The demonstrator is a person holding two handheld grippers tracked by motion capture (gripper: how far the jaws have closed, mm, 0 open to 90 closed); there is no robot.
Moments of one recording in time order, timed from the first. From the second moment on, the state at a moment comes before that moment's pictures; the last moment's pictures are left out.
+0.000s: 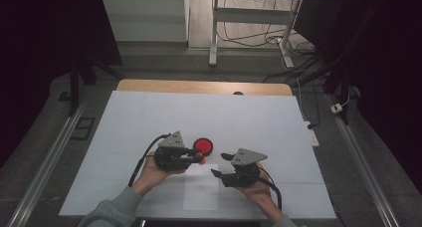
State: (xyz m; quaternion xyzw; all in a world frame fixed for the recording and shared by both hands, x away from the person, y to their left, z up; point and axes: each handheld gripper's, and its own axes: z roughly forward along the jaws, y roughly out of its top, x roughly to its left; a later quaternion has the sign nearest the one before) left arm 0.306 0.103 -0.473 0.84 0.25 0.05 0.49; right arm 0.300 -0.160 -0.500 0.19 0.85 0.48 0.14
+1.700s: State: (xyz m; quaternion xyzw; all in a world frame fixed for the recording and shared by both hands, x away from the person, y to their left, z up) left arm 0.306 0.100 -0.474 0.84 0.25 0.05 0.48; right arm 0.302 -0.120 -0.501 0.18 0.85 0.48 0.13
